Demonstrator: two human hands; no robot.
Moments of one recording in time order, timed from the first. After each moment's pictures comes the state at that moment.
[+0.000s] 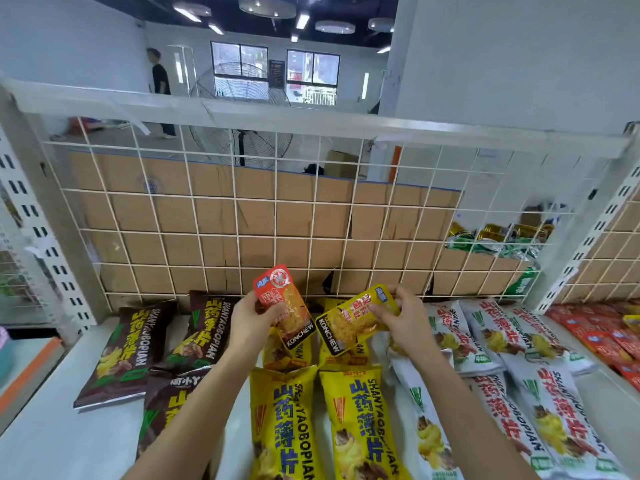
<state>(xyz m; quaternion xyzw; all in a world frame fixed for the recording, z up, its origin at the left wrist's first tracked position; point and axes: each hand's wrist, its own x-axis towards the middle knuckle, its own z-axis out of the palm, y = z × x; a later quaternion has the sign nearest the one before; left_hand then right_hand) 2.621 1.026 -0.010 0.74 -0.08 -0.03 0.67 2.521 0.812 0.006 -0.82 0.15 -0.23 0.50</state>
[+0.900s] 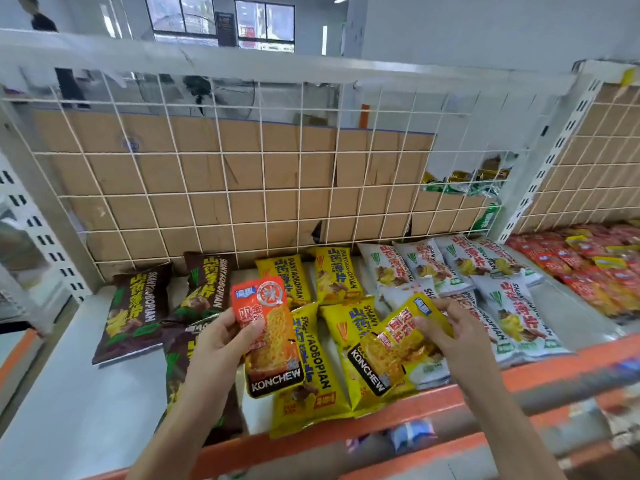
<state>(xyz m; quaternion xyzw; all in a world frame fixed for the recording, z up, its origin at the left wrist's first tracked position) 2.514 1.119 -0.008 0.61 -0.14 -0.18 0.76 2.369 0.868 -0.008 -0.76 0.24 -0.29 0.53</state>
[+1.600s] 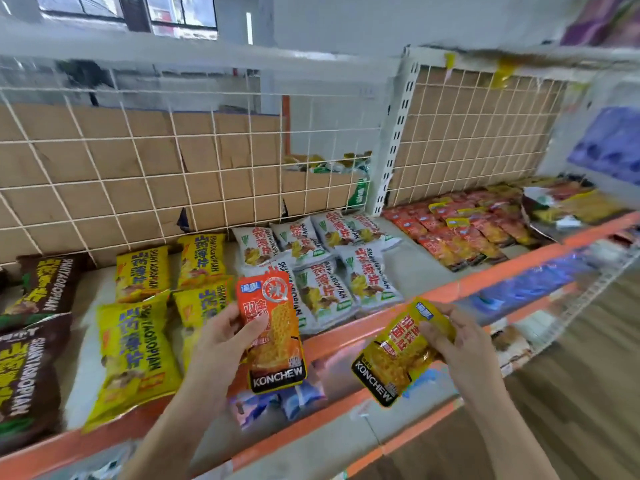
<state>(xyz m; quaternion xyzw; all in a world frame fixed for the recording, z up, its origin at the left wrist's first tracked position) 2.379 0.970 -0.003 0.62 -0.17 -0.24 0.72 2.180 0.765 -0.005 -0.72 0.30 -0.34 0.52</state>
